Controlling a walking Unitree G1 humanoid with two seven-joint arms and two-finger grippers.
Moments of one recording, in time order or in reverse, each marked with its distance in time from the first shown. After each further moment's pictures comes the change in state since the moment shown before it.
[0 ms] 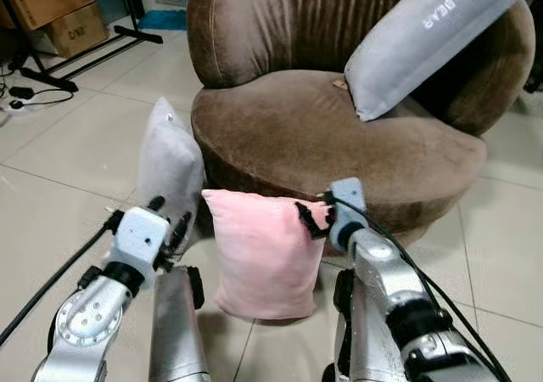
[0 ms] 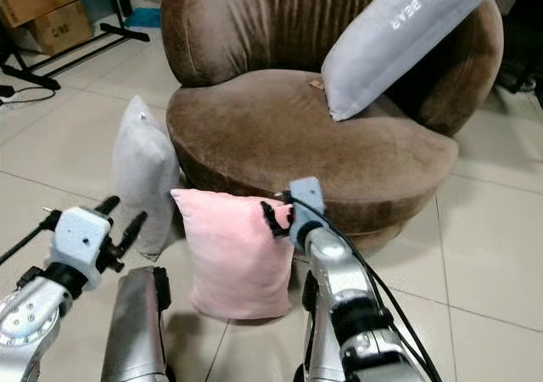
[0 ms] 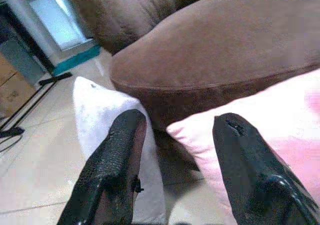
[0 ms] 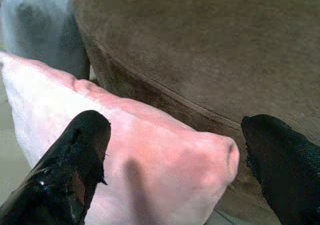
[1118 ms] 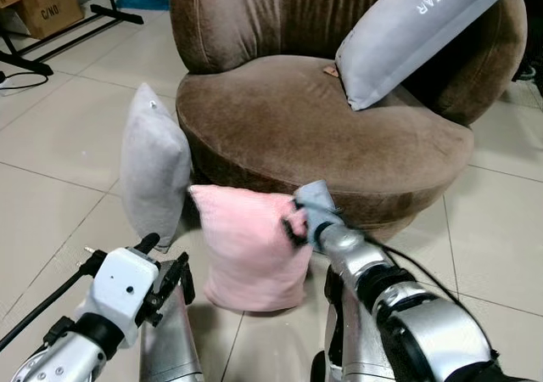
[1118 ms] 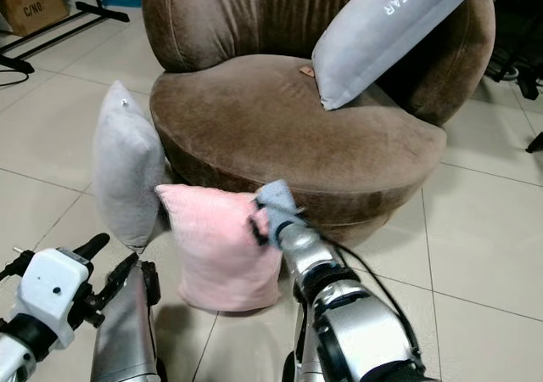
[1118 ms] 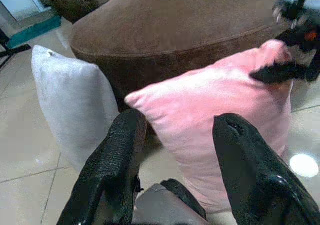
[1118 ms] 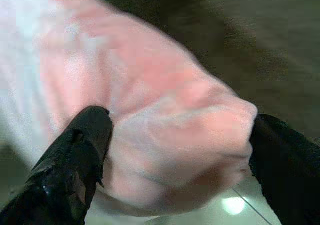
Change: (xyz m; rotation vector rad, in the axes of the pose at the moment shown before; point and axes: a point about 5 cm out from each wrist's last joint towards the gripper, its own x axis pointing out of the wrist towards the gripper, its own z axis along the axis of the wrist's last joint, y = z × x) left arm -0.062 -0.016 0.016 -0.023 0.104 -0.065; right arm 0.026 0.036 -0.013 -0.206 0.227 0.061
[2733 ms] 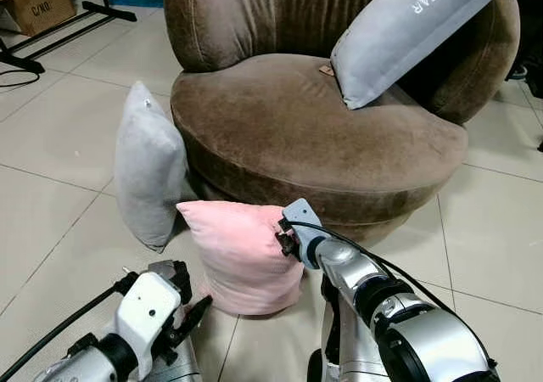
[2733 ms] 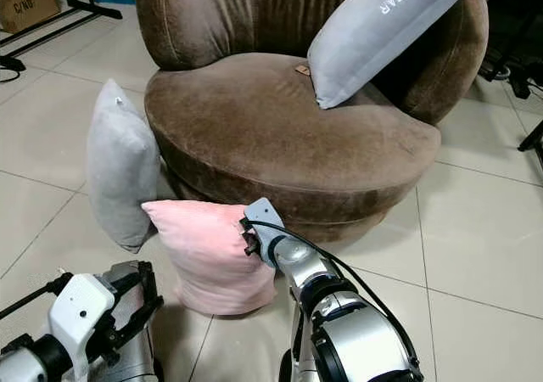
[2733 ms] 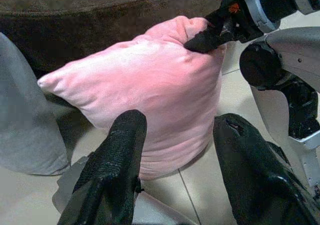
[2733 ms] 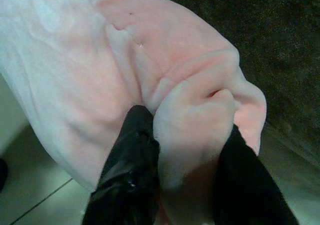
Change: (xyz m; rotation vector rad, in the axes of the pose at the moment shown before) left arm 0.000 -0.022 -0.019 -0.055 0.121 -0.267; right arm -0.002 0.010 -0.014 0.001 0.016 0.117
